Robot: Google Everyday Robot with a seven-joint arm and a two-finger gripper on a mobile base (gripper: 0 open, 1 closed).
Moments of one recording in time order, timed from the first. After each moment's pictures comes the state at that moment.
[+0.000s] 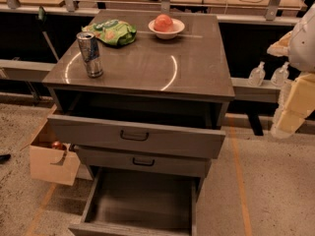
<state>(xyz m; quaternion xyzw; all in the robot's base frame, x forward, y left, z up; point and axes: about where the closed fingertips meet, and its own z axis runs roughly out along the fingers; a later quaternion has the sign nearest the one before) 0.438 -0.216 0.977 -0.60 0.78 -0.04 0.16</state>
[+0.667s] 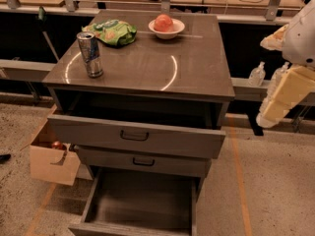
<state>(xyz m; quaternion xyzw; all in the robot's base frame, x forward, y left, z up) 0.458 -0.202 0.982 -0.59 0.78 0.00 0.22</state>
